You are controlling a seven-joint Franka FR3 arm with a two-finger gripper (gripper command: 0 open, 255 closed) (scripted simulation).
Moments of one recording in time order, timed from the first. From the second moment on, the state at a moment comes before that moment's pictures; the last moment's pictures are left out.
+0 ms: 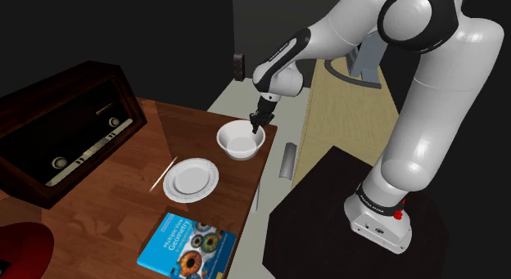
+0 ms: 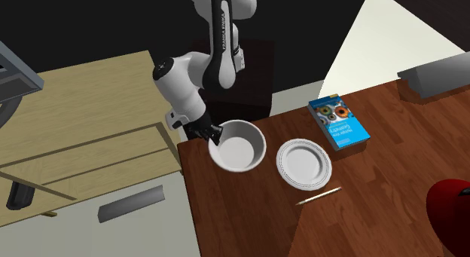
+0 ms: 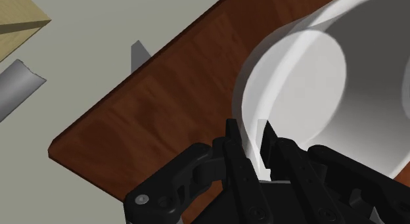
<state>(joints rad) 0.04 0.16 -0.08 -2.37 0.63 2.52 -0.36</state>
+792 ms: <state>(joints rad) 0.05 0.03 -0.10 -2.35 0.52 2.40 -0.25</state>
